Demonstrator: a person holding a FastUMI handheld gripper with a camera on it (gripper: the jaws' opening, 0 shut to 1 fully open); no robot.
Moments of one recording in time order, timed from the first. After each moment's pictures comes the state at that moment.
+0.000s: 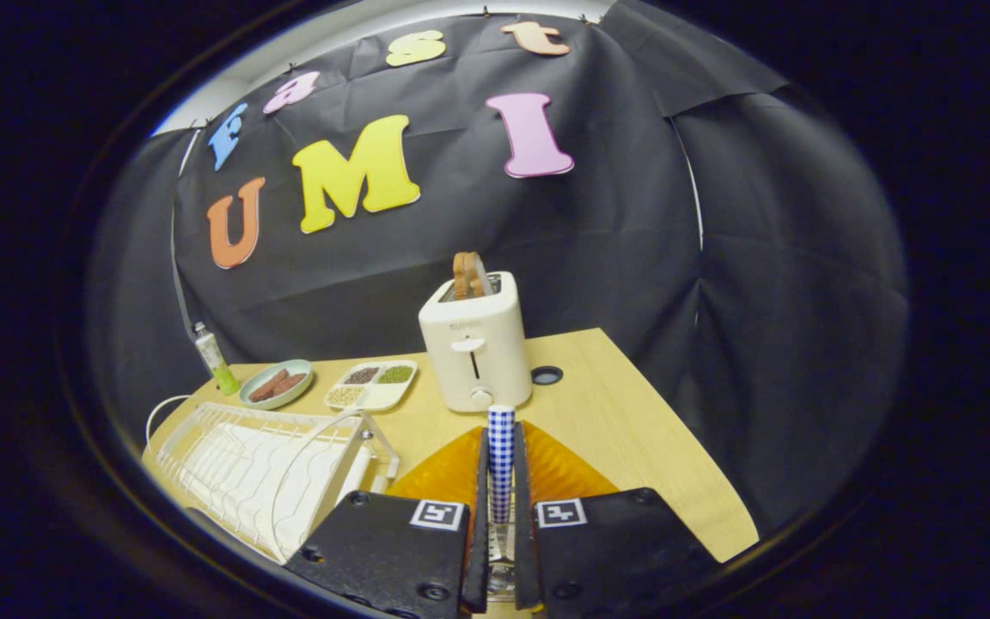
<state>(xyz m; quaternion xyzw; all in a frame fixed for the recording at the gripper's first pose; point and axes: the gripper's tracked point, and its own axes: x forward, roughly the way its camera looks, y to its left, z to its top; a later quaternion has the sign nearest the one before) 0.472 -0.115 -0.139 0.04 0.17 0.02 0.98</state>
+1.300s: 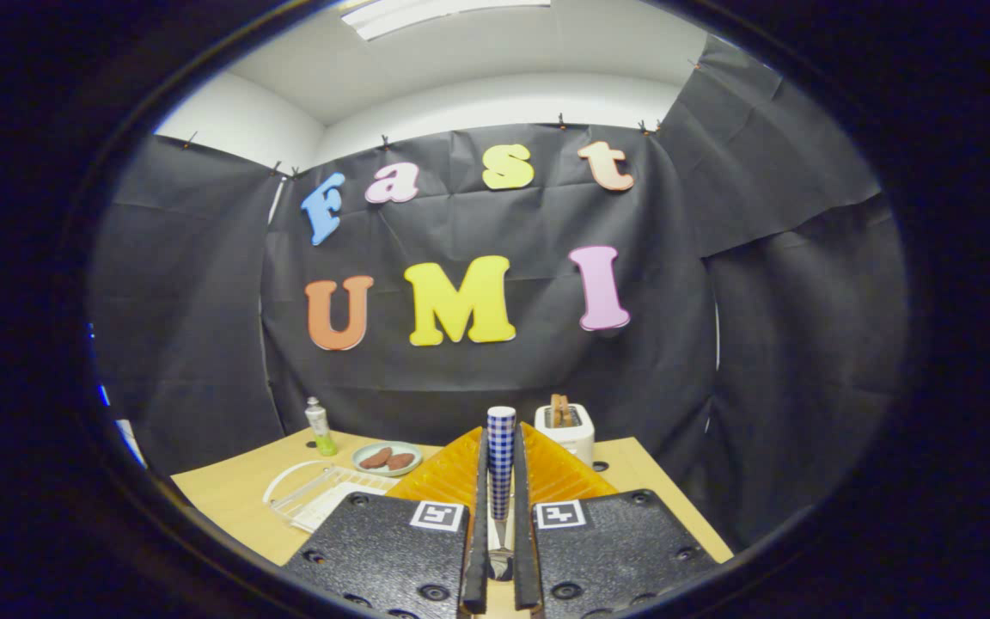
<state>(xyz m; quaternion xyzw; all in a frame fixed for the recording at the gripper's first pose) 0.237 0.021 0.032 0.01 -0.01 0.11 0.99</state>
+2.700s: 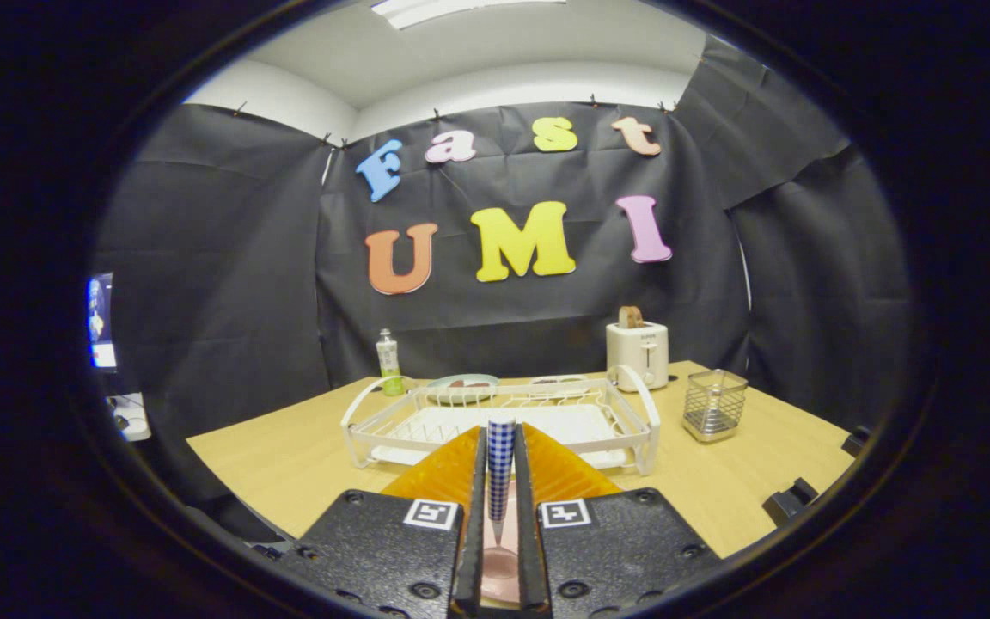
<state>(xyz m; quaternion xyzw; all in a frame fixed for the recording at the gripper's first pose) 0.153 0.147 -0.171 0.02 0.01 0.12 0.99</state>
